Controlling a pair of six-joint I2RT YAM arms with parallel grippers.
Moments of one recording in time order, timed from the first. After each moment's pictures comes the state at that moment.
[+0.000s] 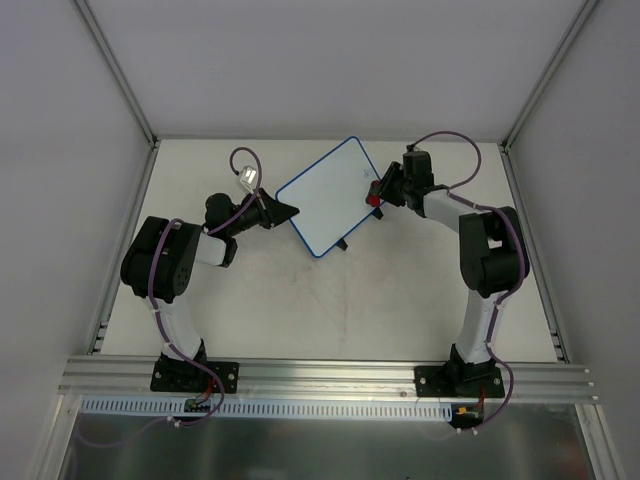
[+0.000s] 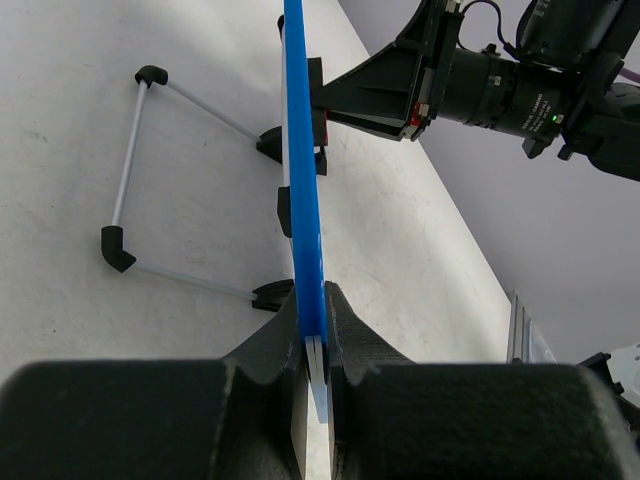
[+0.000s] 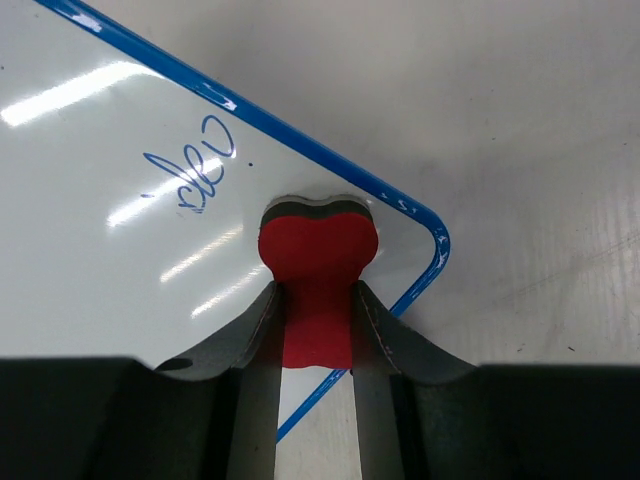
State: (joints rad) left arm -0.20 1.86 0.70 1.13 0.75 -0.79; right arm 0.27 1.98 1.30 0.00 -0.13 0.62
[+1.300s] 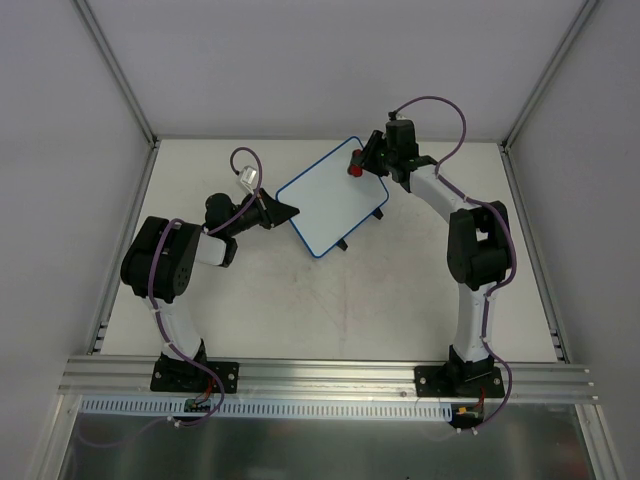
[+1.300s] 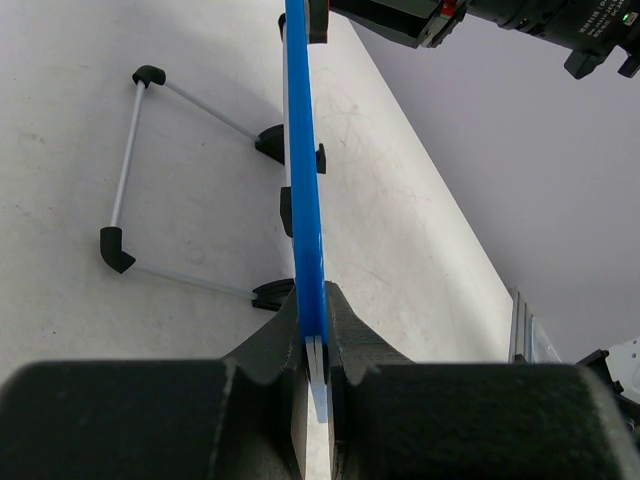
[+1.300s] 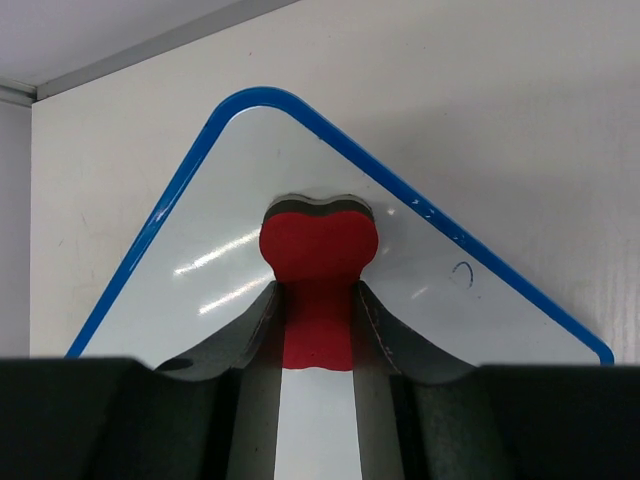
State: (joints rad) left arm -0.20 1.86 0.70 1.14 0.76 -0.78; right arm 0.34 2.07 1.66 -0.14 -0.13 0.62
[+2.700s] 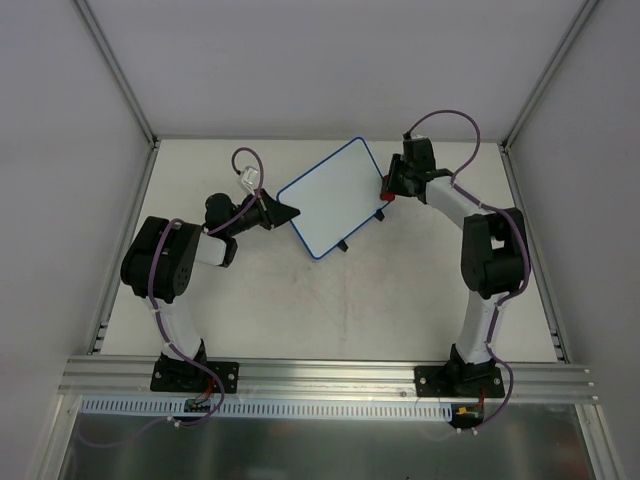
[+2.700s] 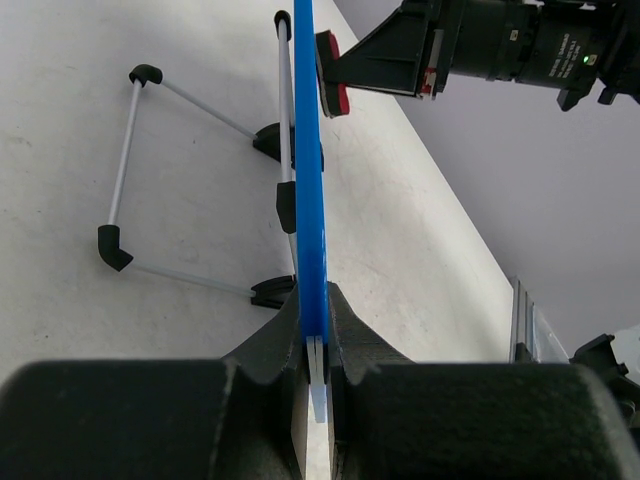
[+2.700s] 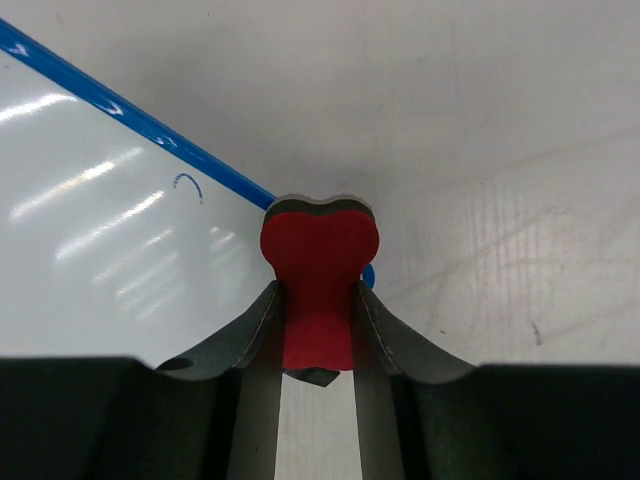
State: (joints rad) left arm -0.20 1.86 0.70 1.14 0.78 -0.77; right arm 0.26 1.97 1.45 -0.24 0.00 0.40
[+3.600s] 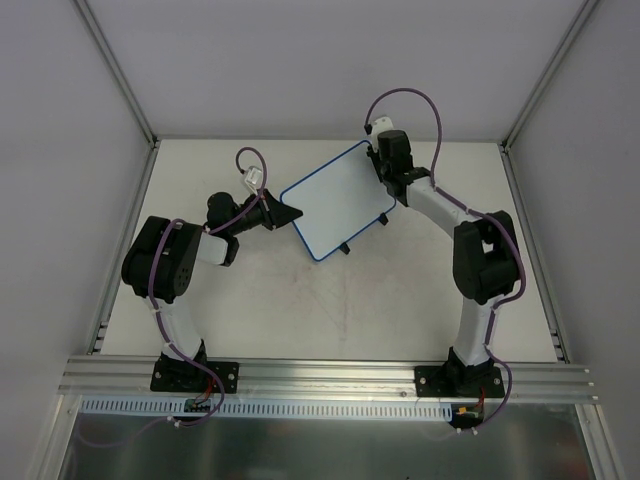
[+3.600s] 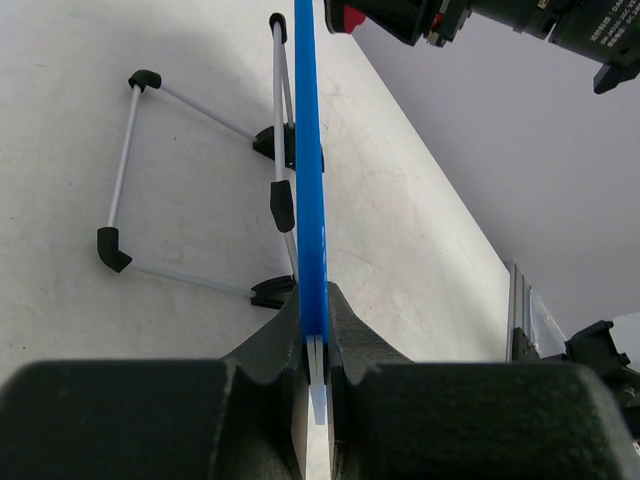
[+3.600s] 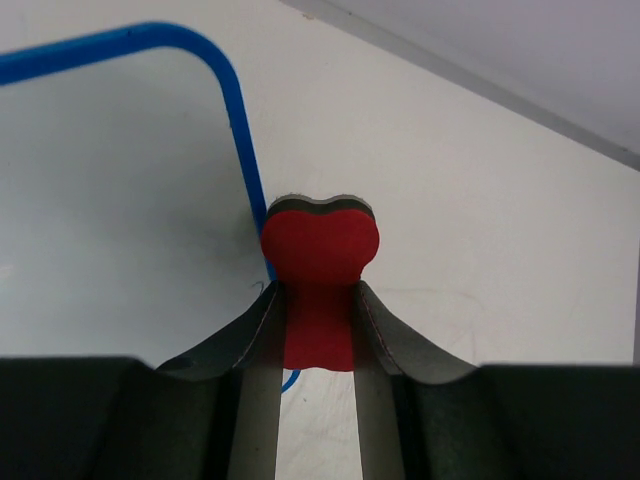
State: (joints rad) left arm -0.22 1.86 0.71 1.14 0.81 -0.76; right arm 0.41 1.93 1.48 -0.09 0.33 -0.21
